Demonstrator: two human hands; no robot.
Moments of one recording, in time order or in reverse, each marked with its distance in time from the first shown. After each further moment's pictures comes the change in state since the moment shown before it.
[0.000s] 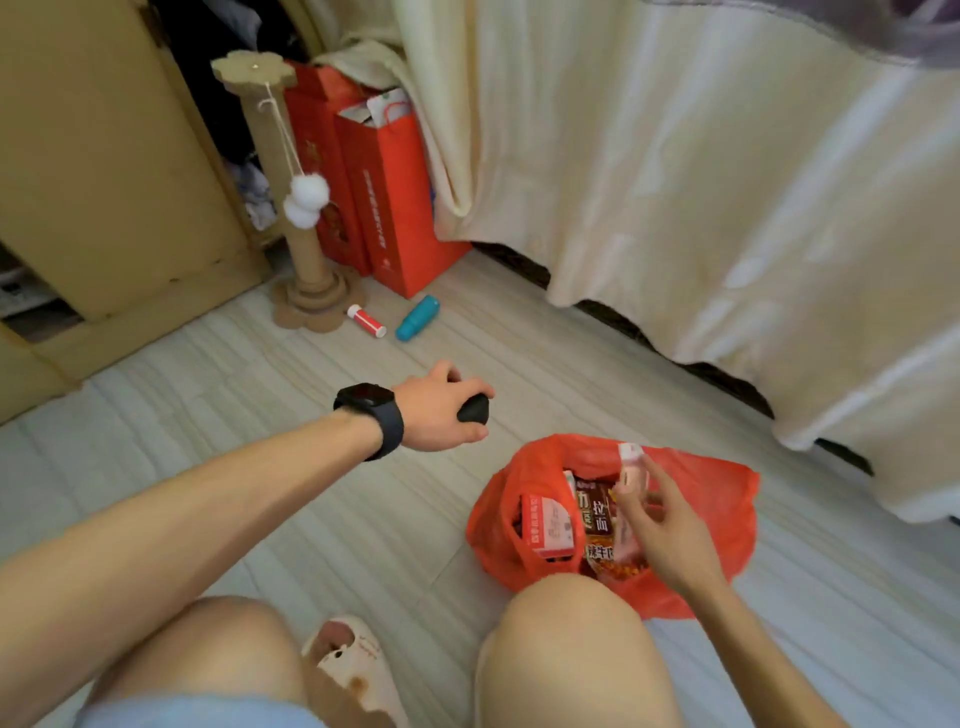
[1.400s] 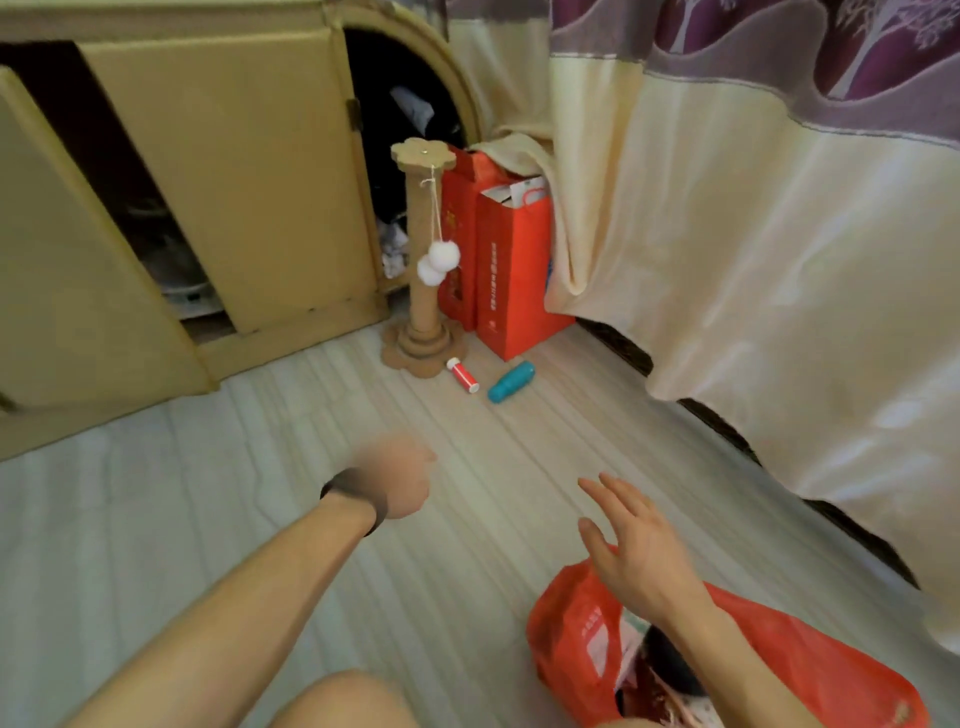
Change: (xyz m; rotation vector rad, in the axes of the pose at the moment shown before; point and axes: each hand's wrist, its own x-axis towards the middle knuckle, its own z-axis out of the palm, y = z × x) left_hand -0.037 -0.130 0.026 0.120 0.118 -0.401; right_hand 0.065 -0.112 0.060 -0.484 -0.167 -0.602
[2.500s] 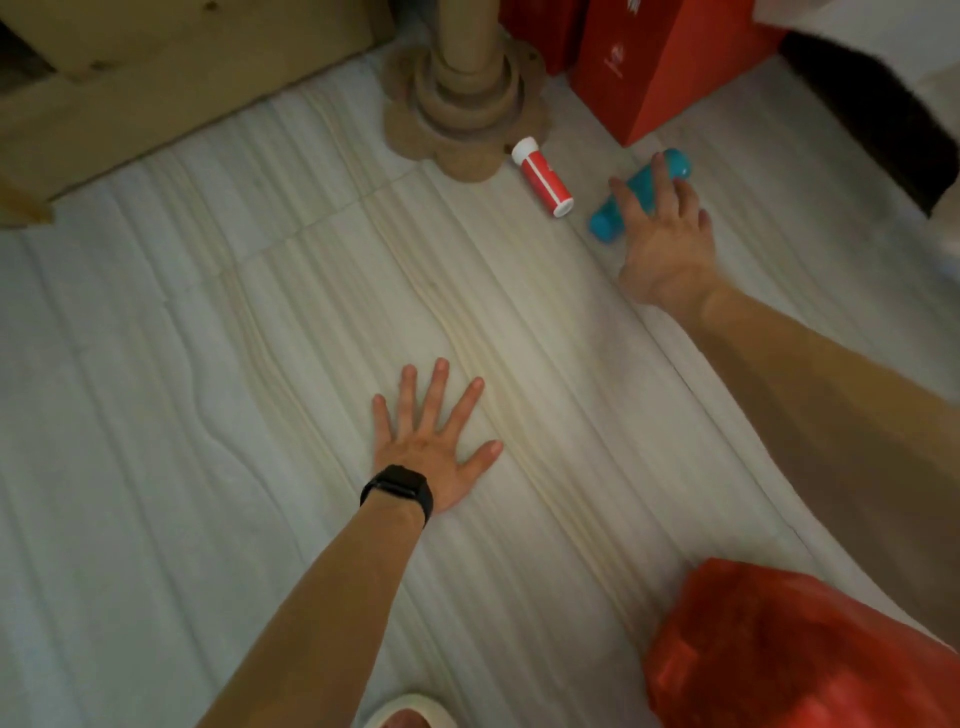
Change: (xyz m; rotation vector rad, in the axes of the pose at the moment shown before) left_hand 0.154 -0.059 0.224 -0.139 -0.310 -0.163; right_hand 0.397 0.021 0.199 -0.411 -0.178 0.038
